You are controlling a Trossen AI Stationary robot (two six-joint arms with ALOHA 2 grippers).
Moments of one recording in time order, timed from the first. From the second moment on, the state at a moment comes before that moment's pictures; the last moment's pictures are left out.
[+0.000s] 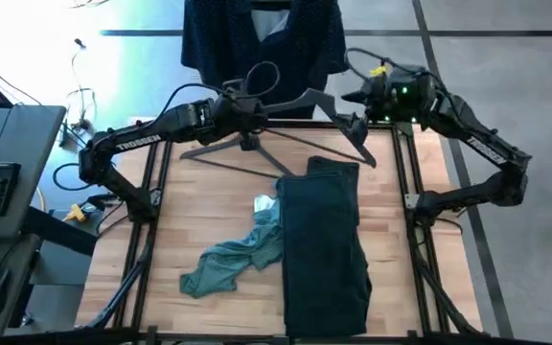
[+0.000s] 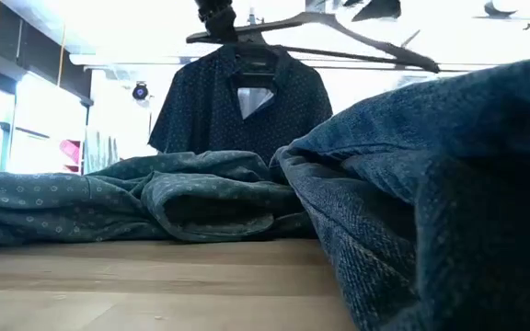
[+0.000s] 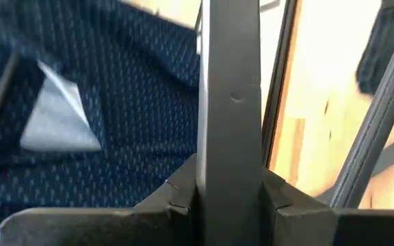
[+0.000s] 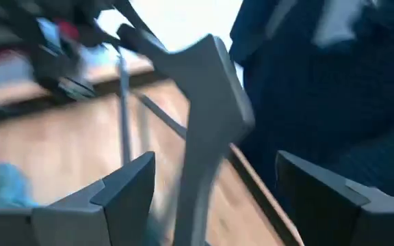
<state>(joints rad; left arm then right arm) 0.27 1.55 1.65 -0.68 -0.58 0.60 -0.53 1.24 1.52 -0.73 -0.15 -0.06</state>
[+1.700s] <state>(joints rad) 0.37 1.66 1.10 -0.13 0.34 -0.89 -0.73 1.30 1.52 -0.98 -0.03 0.00</state>
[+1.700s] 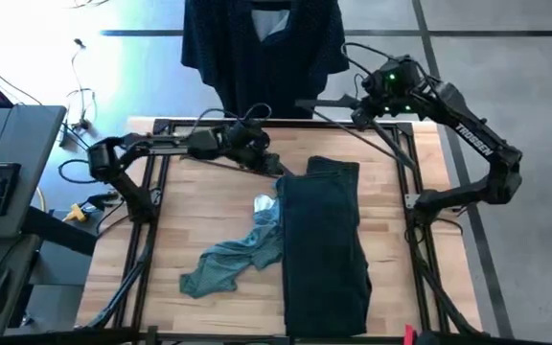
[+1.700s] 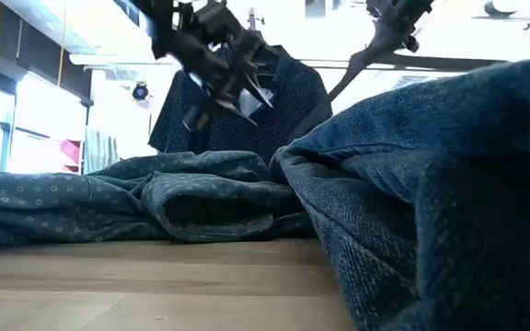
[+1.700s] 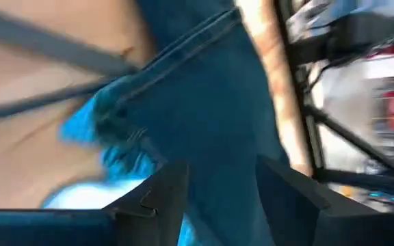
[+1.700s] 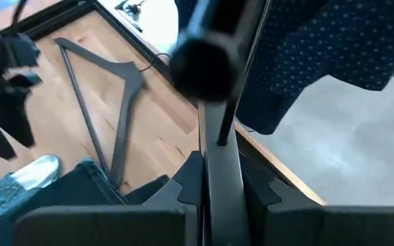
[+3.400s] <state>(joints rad) 0.31 2.10 1.55 -0.35 0.37 0.17 -0.67 1.28 1.52 -0.97 0.02 0.04</state>
